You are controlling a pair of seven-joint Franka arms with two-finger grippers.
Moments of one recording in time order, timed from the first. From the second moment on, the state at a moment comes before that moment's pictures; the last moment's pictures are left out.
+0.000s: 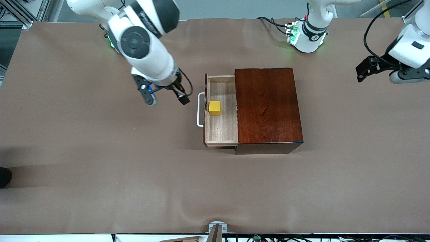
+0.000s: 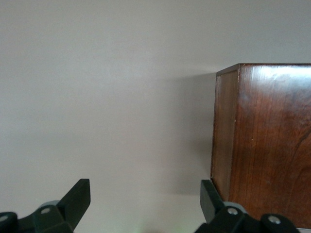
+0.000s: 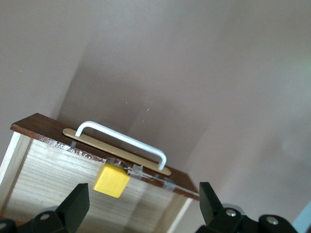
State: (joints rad) left arm -0.04 -0.13 -0.09 -1.71 0.08 1.58 -0.15; right arm 0.67 0.31 -0.04 -1.49 0.21 1.71 1.73
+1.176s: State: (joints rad) left arm -0.02 -0.13 -0.11 -1.71 0.08 1.59 -0.14; right arm 0.82 0.51 -0.04 -1.49 0.14 1.96 2.16
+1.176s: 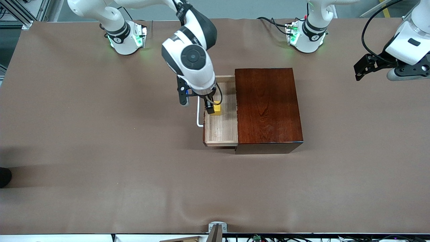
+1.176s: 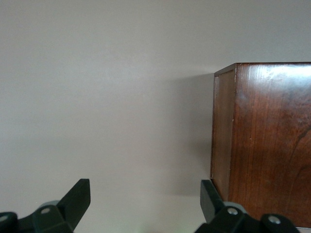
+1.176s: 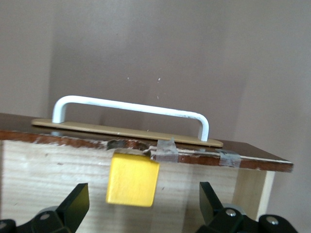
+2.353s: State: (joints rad) left arm -0.02 -0.12 -0.11 -1.72 0.08 1.60 -0.14; right arm 0.86 0.59 -0.04 -1.48 0.10 2.05 2.26
